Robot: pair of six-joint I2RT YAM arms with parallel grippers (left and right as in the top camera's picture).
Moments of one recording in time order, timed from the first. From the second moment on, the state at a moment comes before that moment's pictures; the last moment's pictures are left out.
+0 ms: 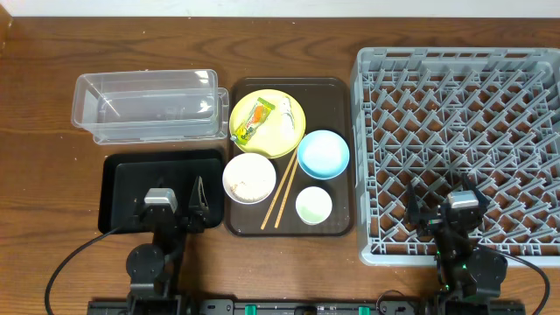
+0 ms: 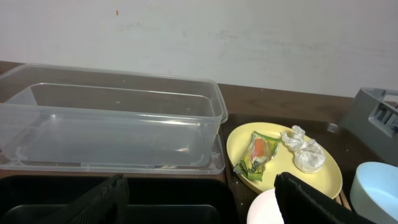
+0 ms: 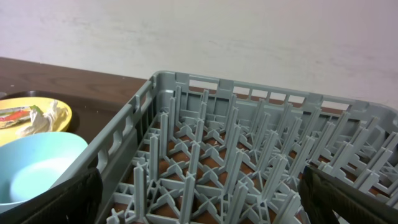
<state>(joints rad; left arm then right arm) -0.01 0.01 0.02 -0.11 0.05 -0.14 -0.09 0.01 0.01 -0.05 -0.20 -0.10</state>
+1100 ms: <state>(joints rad) -0.01 0.09 0.08 -0.23 0.05 -0.26 -0.09 0.03 0.05 -0.11 -0.15 -0.01</state>
